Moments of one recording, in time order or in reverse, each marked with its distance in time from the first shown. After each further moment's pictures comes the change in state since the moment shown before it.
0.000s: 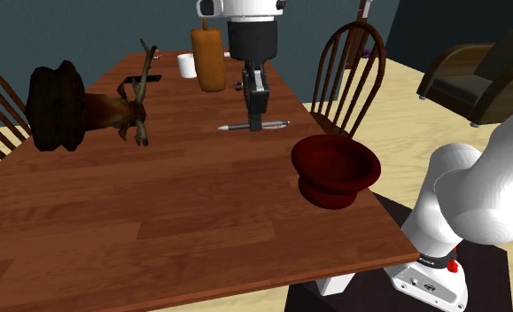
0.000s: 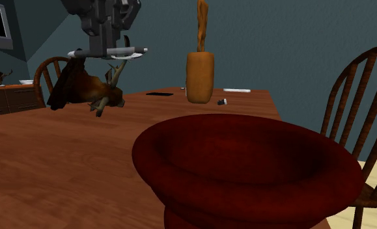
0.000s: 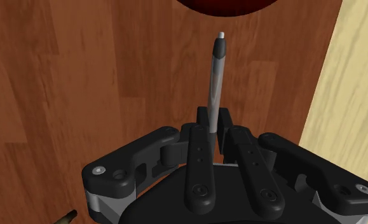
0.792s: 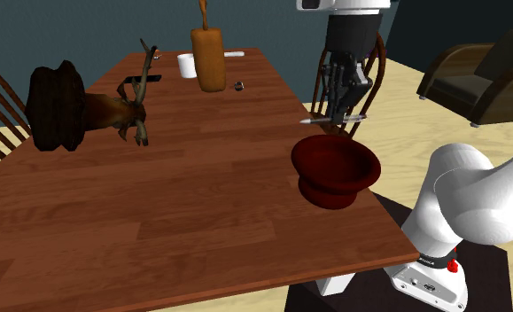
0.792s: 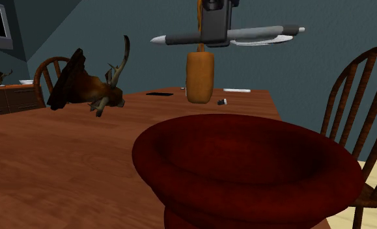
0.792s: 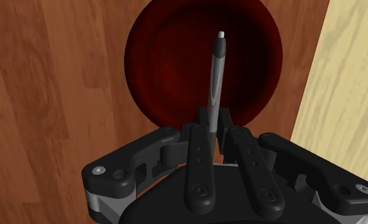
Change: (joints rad) arm -0.001 -0.438 -0.120 -0.327 0.005 -0.124 -0.122
